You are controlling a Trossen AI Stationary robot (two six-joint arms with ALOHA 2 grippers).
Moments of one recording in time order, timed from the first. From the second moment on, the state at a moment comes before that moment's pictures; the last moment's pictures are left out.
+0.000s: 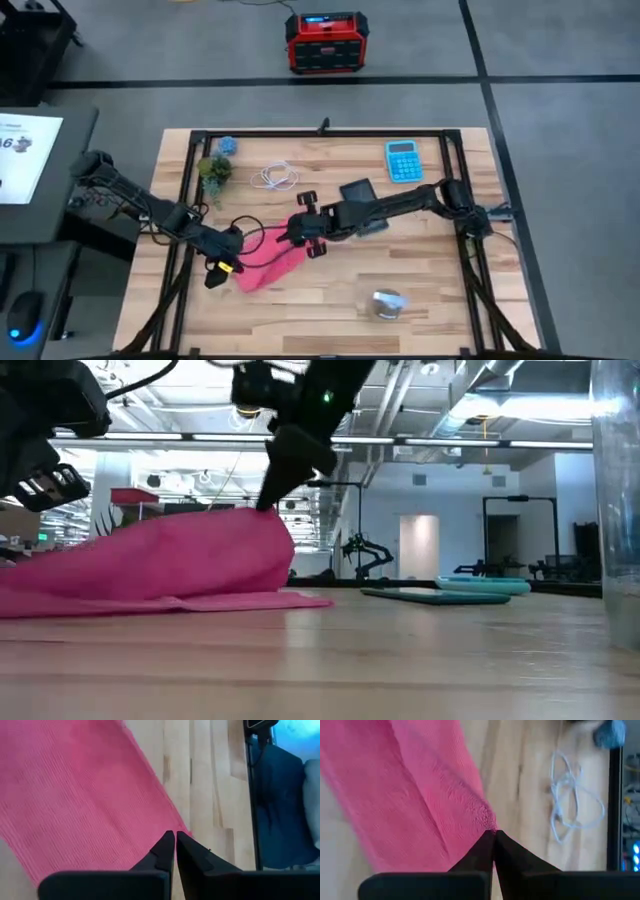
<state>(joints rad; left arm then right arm) -0.51 0.85 0.43 -0.43 0.06 -0.72 0.13 2.14 1.77 -0.66 0.40 -0.29</state>
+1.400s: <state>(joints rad) -0.57 1.27 0.43 -0.20 0.18 -0.67 0.23 2.14 1.65 -0.86 0.28 -0.63</state>
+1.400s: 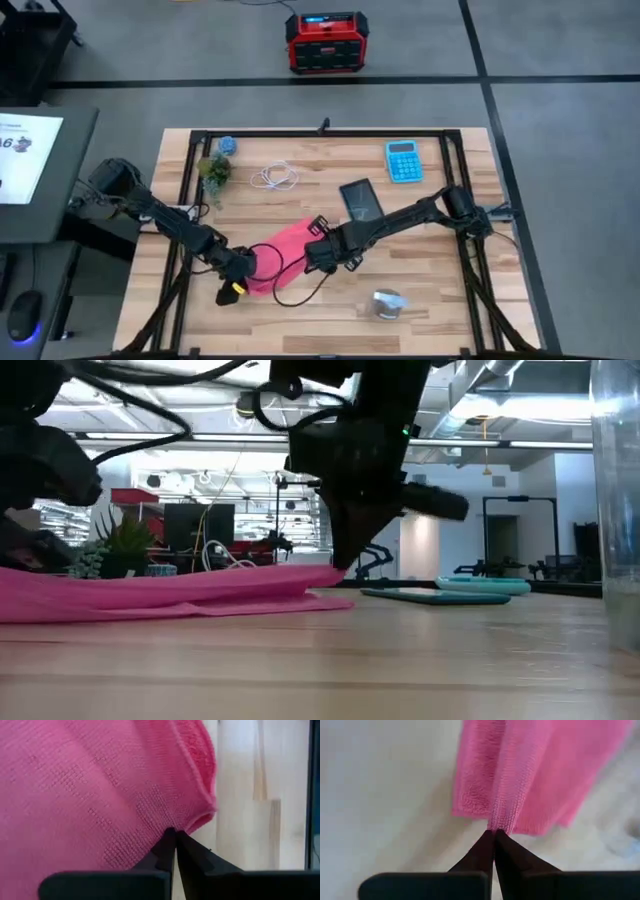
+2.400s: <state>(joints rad) -0.57 1.16 0.43 -0.24 0.02 -0.65 0.21 2.14 1.68 -0.85 0.13 -0.40</state>
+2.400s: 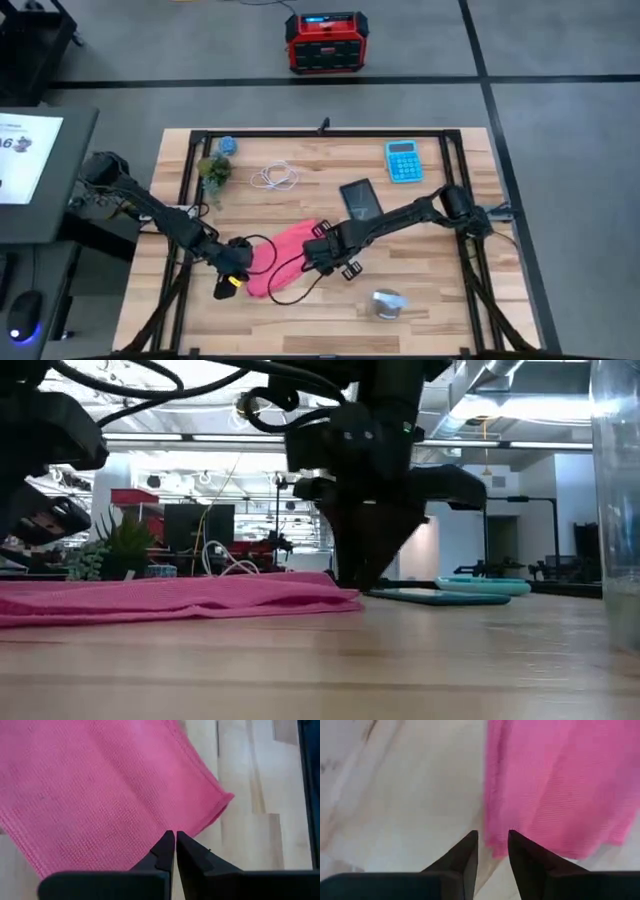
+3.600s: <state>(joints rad) -0.55 1.26 0.43 -0.15 0.02 -0.59 0.00 2.15 1.53 -0.47 -0.21 -0.11</state>
